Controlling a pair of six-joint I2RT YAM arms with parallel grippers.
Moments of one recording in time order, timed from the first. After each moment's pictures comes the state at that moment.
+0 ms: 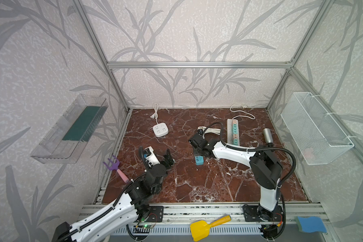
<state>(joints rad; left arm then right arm) -0.84 0.58 0.34 -0.10 -0.83 -0.78 0.87 1.94 1.37 -0.51 0.37 0.69</state>
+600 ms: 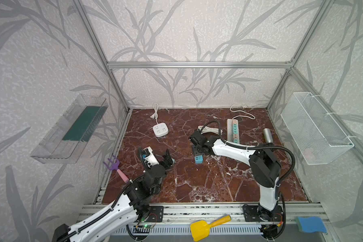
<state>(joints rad) -0.84 0.56 0.34 -0.12 -0.83 -0.78 0.85 1.92 1.43 -0.59 0.28 0.52</state>
